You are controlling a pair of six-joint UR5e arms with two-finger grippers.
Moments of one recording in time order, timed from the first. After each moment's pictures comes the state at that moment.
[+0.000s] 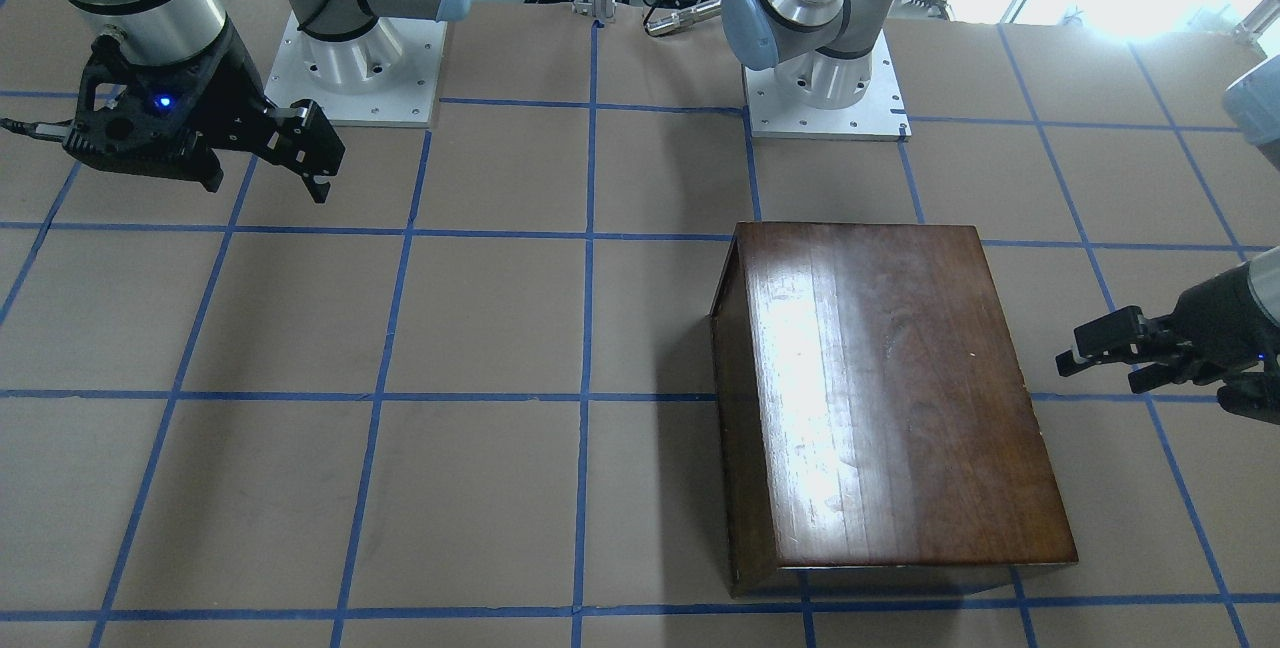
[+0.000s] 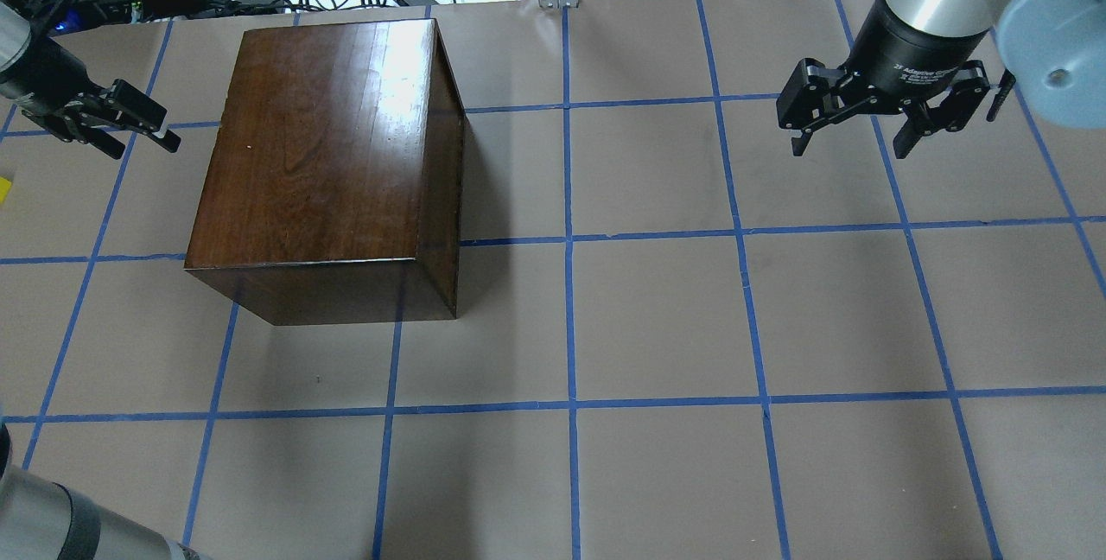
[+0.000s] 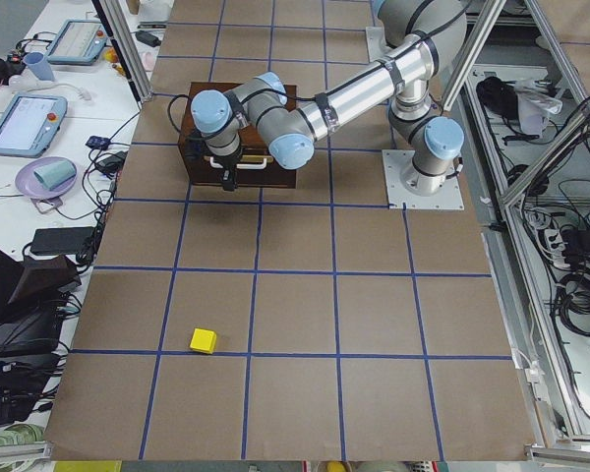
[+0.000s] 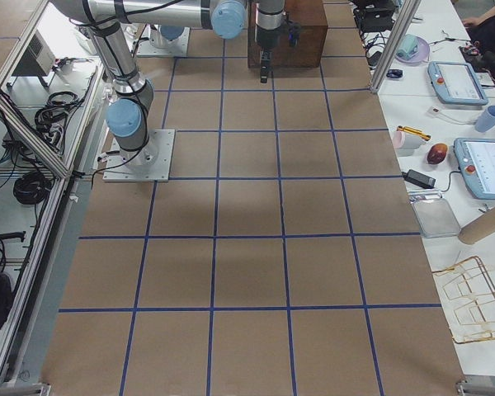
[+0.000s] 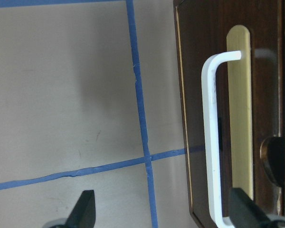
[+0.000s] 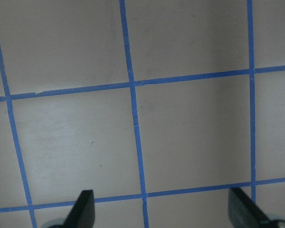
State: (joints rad) left arm -1.05 -1.94 -1.47 -1.47 1.35 0.63; right arm 1.52 -1.59 1.63 -1.60 -1.59 0.04
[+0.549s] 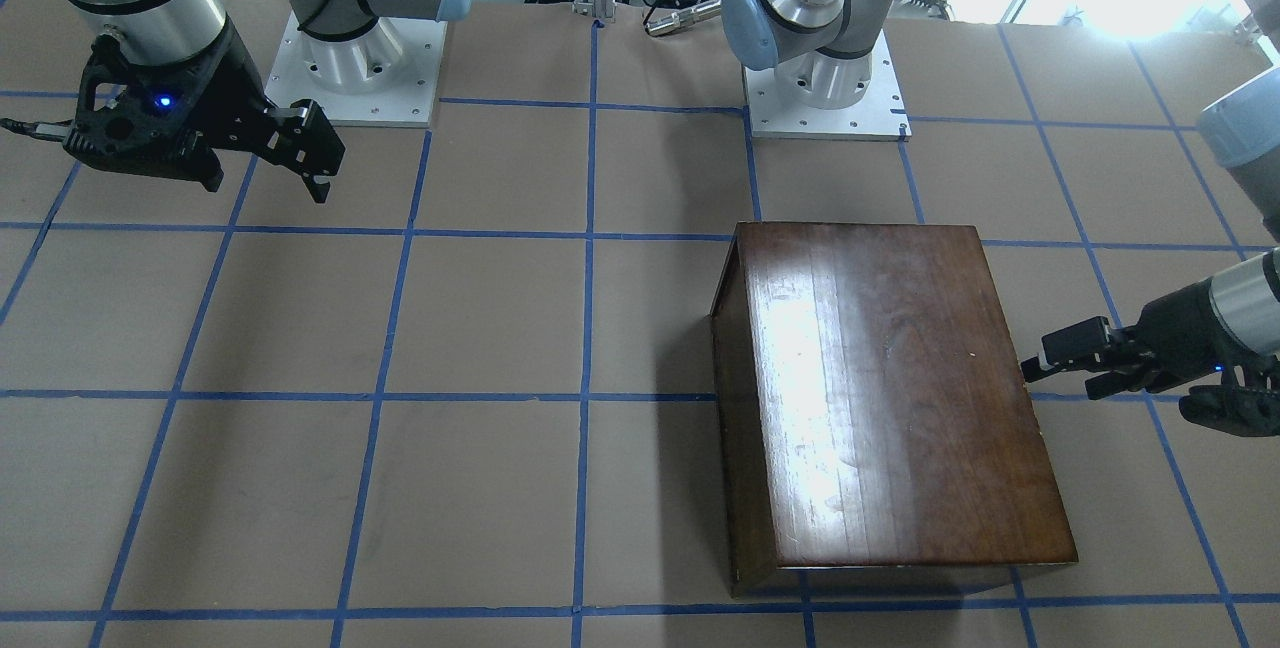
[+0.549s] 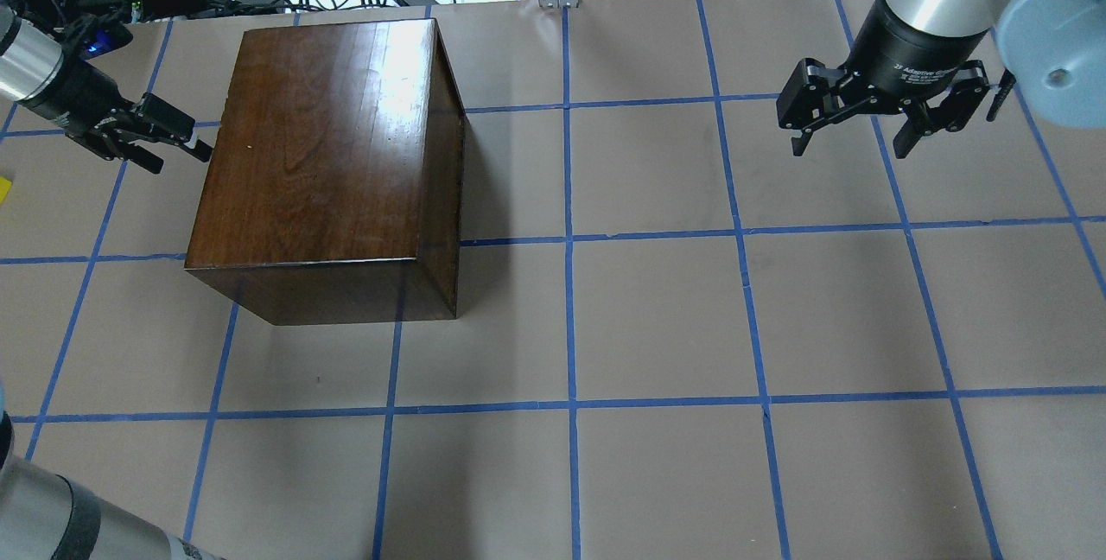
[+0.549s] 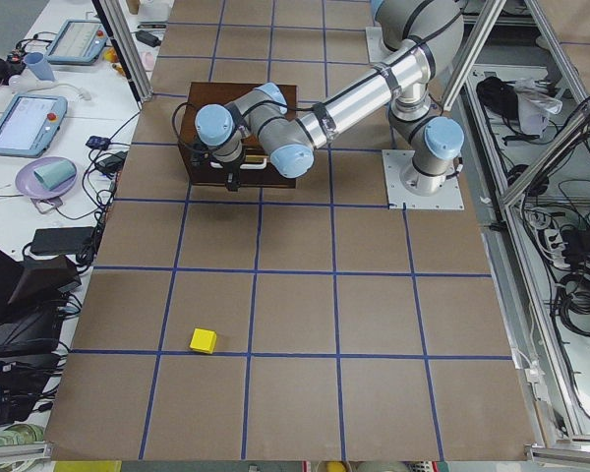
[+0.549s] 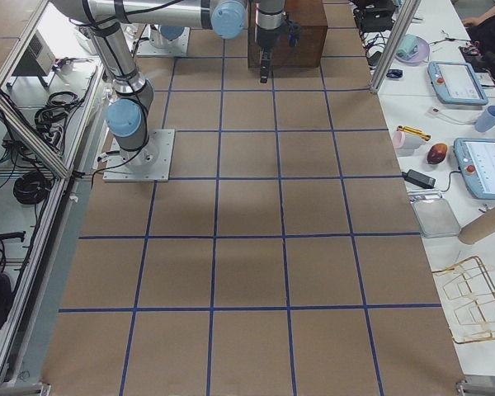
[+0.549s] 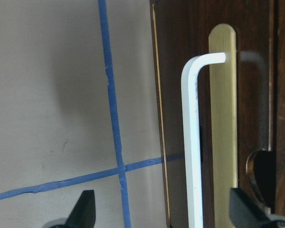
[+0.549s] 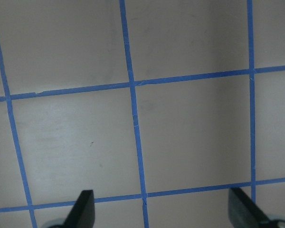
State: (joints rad) left arm -1.05 -1.96 -1.51 -1.46 1.29 0.63; right arm 1.52 -1.59 1.63 -1.60 -1.59 0.04
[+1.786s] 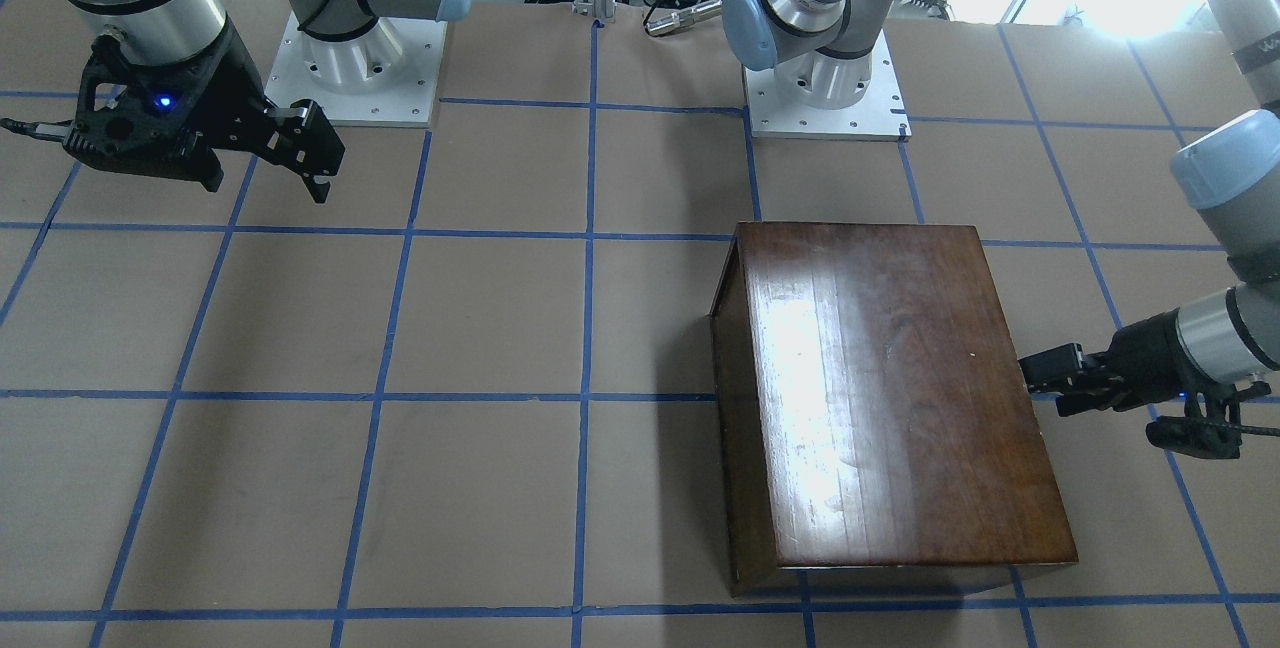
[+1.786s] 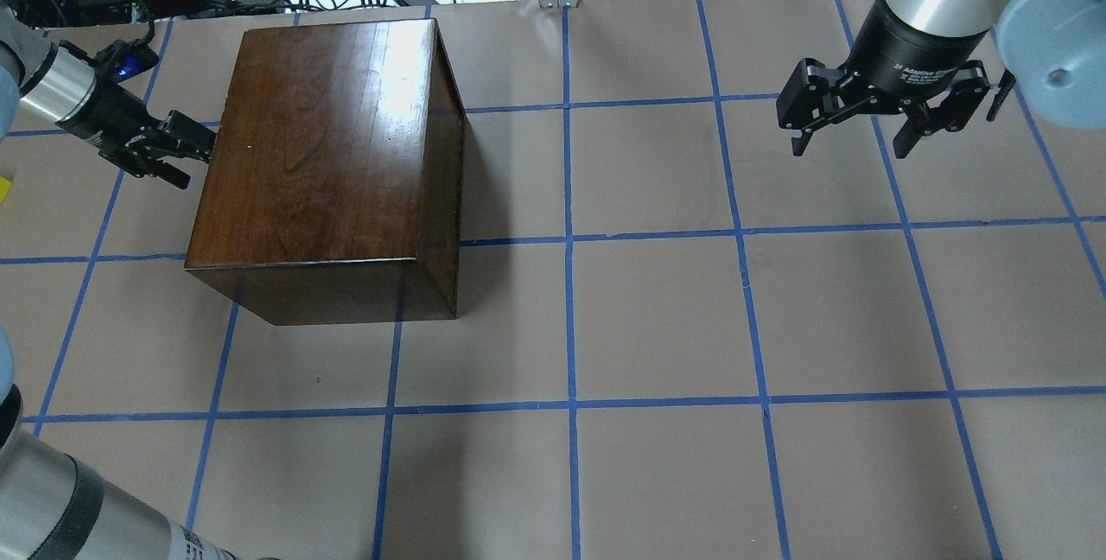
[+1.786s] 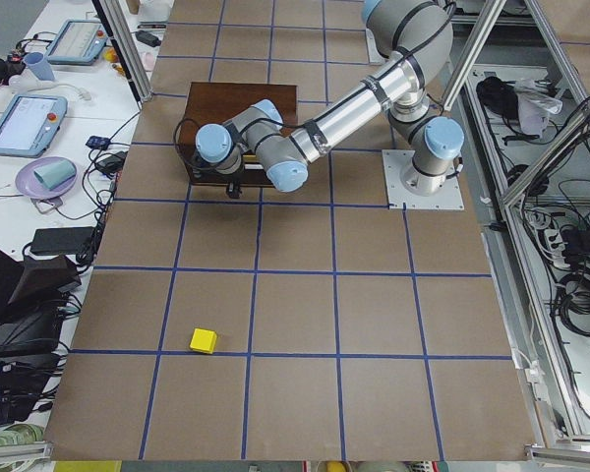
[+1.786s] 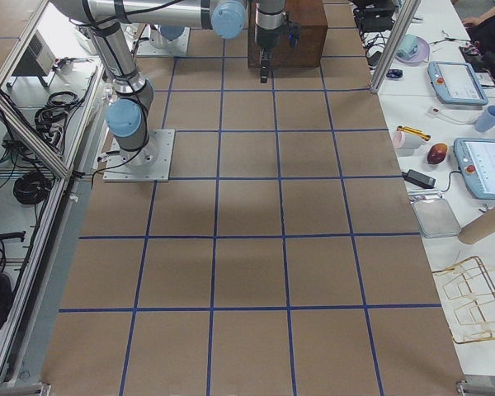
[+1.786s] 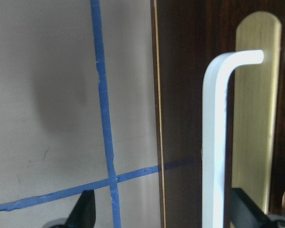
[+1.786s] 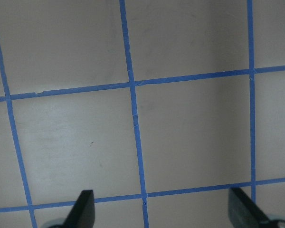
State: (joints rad) left arm -1.05 -2.01 -1.54 -1.40 1.26 0.61; right arm 1.52 -1.59 1.63 -1.60 -1.59 0.04
